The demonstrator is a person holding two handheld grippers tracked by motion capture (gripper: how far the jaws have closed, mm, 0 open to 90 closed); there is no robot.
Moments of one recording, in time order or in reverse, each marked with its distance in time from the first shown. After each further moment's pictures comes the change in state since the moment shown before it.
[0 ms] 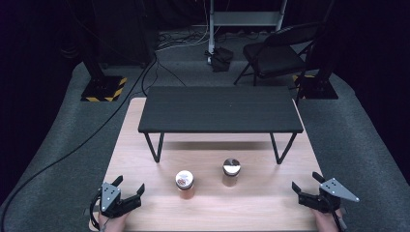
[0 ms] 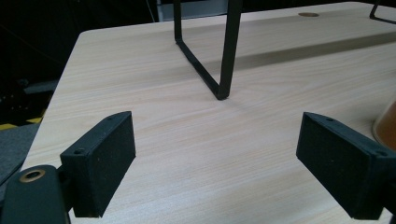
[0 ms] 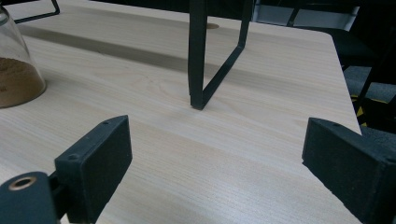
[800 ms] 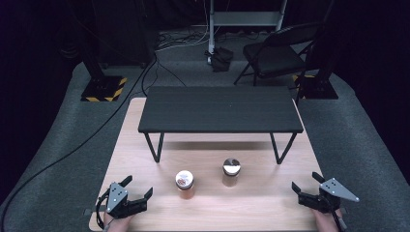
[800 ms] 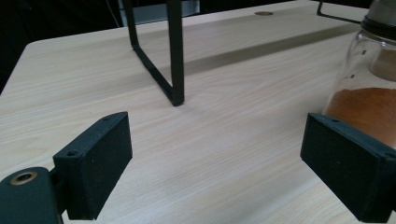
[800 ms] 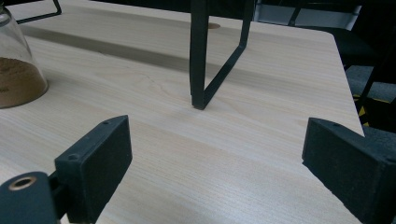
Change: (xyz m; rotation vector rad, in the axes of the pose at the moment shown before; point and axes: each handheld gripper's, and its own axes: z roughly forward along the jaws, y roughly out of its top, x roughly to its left) left arm 0.004 0.003 0.008 -0.002 -0.143 0.063; right arm 0.000 0.000 0.000 0.002 0.005 0.001
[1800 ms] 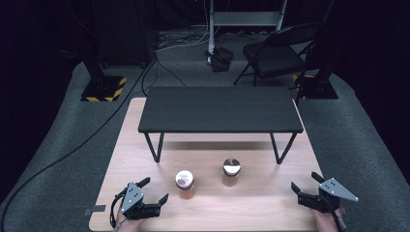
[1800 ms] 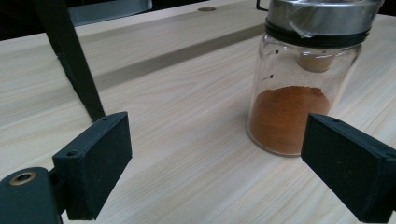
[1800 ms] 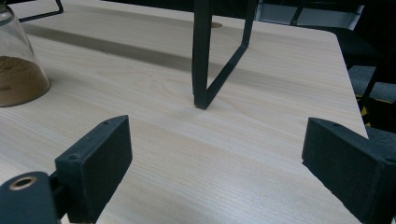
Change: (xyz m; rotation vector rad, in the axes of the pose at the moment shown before) left arm -0.008 0.011 0.019 0.016 -0.177 0.052; right arm 0.000 0.001 0.001 0.002 0.005 -0.002
